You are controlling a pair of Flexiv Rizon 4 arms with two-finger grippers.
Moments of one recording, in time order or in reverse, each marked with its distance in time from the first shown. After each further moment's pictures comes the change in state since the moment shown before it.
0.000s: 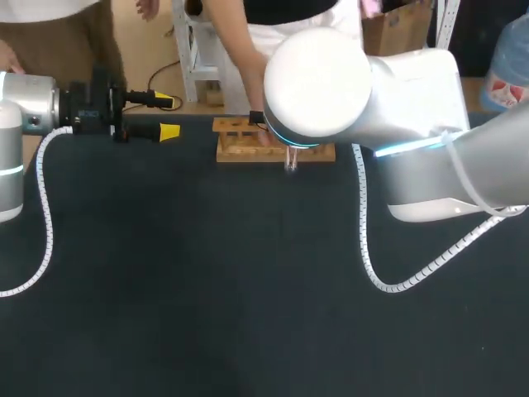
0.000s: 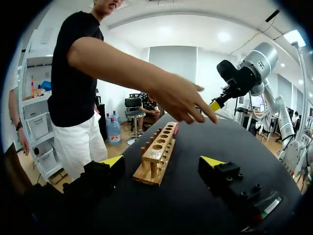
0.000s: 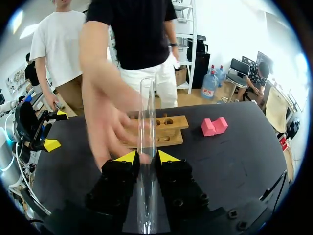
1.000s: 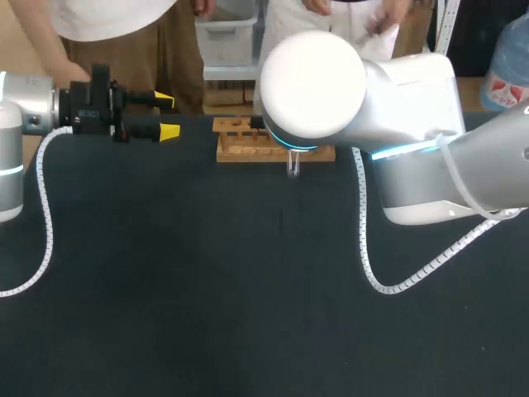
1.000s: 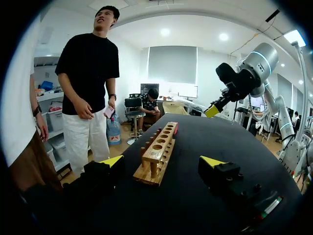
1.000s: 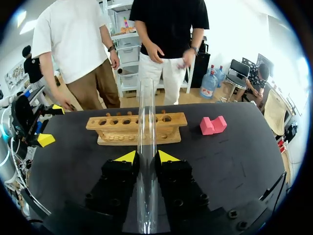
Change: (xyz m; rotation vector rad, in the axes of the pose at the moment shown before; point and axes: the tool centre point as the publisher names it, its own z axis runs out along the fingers) left arm 0.000 0.000 0.000 0.000 0.000 0.000; right arm 0.010 -0.005 0.012 0.029 0.025 -0.028
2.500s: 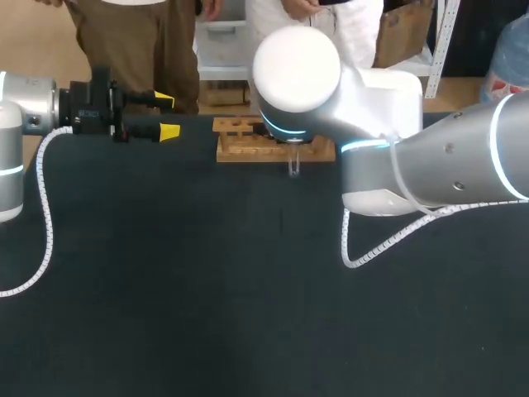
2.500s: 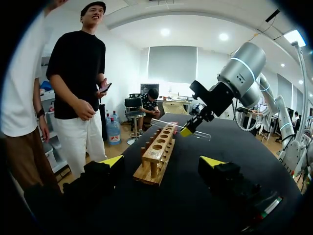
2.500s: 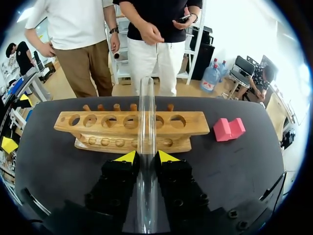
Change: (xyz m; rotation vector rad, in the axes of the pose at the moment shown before) left arm 0.000 0.000 0.000 0.000 0.000 0.000; right arm -0.001 -0.003 0.090 0.030 0.103 -0.055
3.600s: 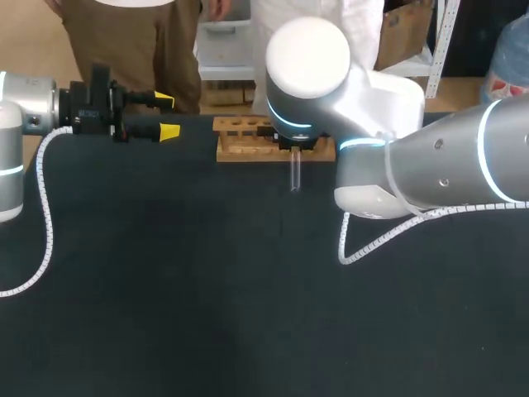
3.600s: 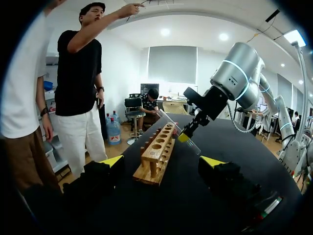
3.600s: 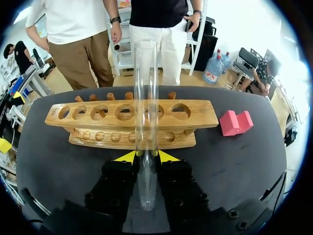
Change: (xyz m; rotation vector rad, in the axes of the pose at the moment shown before) left arm 0.000 0.000 0.000 0.000 0.000 0.000; right arm 0.009 -0.004 0.016 -0.023 0.077 0.013
